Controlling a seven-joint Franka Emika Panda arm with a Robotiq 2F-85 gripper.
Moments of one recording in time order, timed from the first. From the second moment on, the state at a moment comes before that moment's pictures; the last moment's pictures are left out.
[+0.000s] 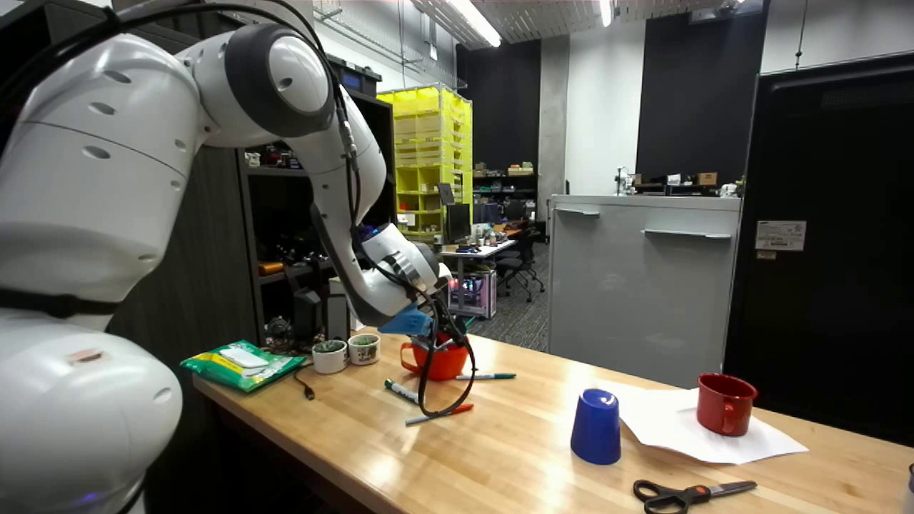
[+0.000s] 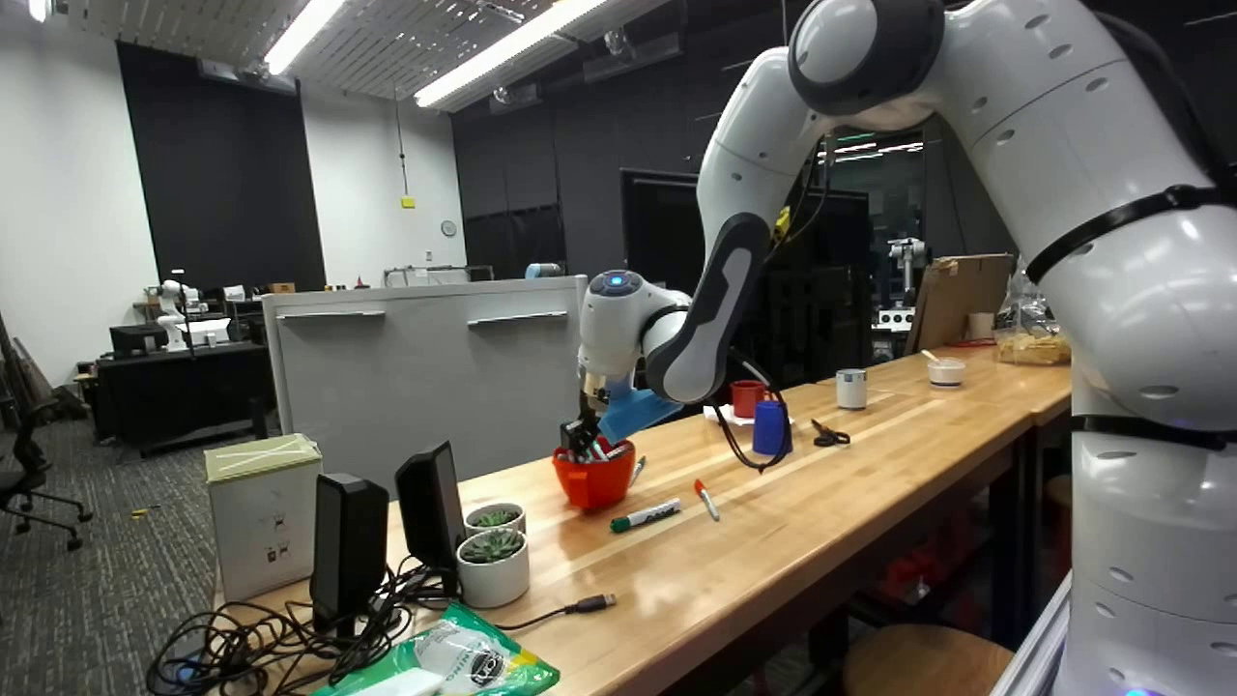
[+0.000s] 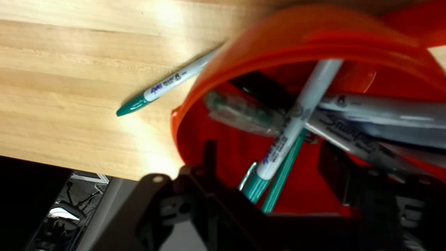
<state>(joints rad) 0.18 0.40 -0.12 -2.08 -1.02 2.91 1.03</state>
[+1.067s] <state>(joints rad) 0.11 0.32 0.01 -2.11 -0.74 2.81 0.77</state>
